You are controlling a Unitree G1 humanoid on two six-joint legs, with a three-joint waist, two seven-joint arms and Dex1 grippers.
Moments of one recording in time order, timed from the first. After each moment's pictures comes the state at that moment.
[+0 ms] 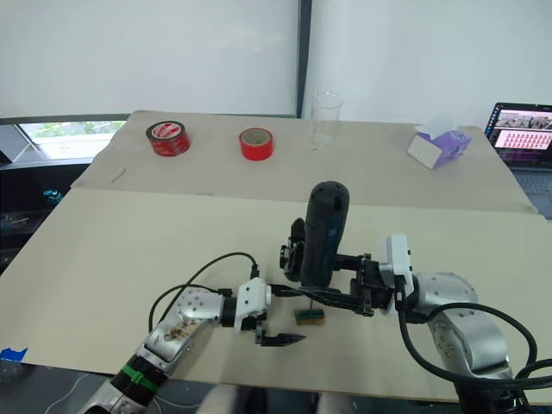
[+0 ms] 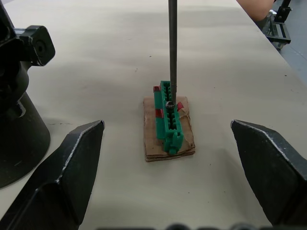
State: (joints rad) left arm -0.25 0.32 -0.44 0.04 -0.11 0.03 -1.05; right arm -0.09 -0.62 -0.08 -0.41 0.67 0.27 1.18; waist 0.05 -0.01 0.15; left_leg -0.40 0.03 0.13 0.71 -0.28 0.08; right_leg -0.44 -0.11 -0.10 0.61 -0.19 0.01
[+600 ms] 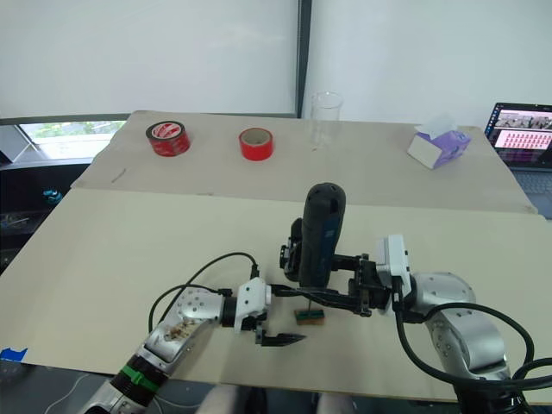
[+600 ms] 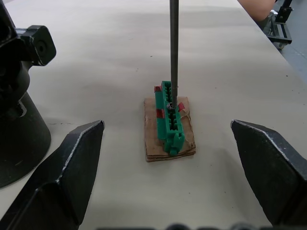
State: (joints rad) left arm -0.25 0.32 -0.44 0.04 -0.11 0.03 -1.04; right arm -0.10 -0.62 -0.07 -0.41 0.66 0.26 1.17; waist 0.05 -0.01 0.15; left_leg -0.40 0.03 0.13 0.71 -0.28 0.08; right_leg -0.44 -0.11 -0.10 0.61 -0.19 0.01
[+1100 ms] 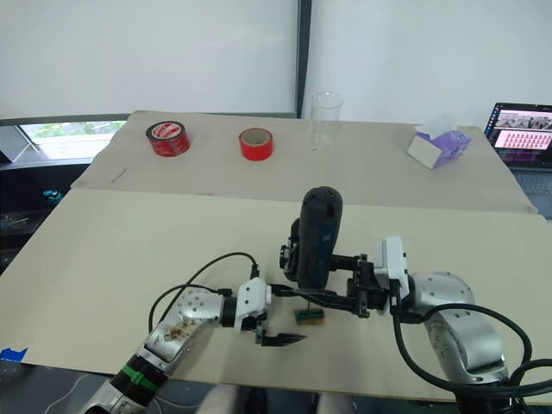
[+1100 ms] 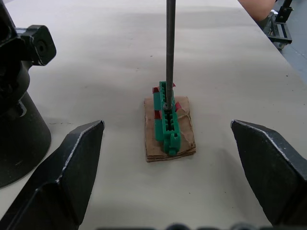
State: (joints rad) left arm -0.25 0.32 -0.44 0.04 -0.11 0.03 -1.04; right arm -0.10 -0.61 -0.06 -0.41 0.64 0.22 1.17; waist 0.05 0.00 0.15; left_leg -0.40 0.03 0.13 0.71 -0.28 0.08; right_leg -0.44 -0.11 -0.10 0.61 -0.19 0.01
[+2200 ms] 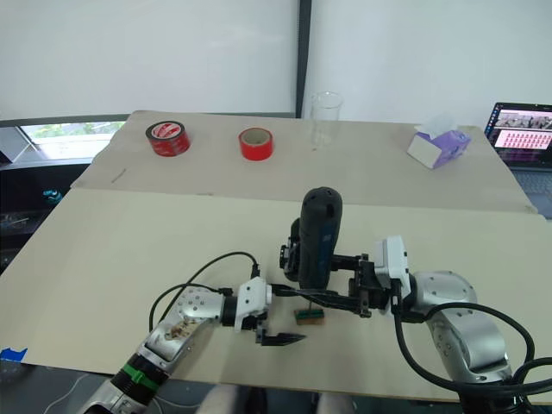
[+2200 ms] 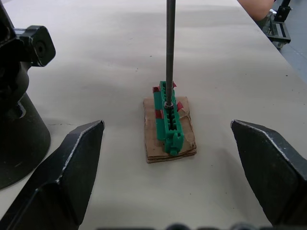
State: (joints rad) left arm -0.26 0.32 -0.44 0.04 -0.11 0.04 -1.04; right arm -0.10 -0.63 -0.06 -0.40 0.64 0.23 1.17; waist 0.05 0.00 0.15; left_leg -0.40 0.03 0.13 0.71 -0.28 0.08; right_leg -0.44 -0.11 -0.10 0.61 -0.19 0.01
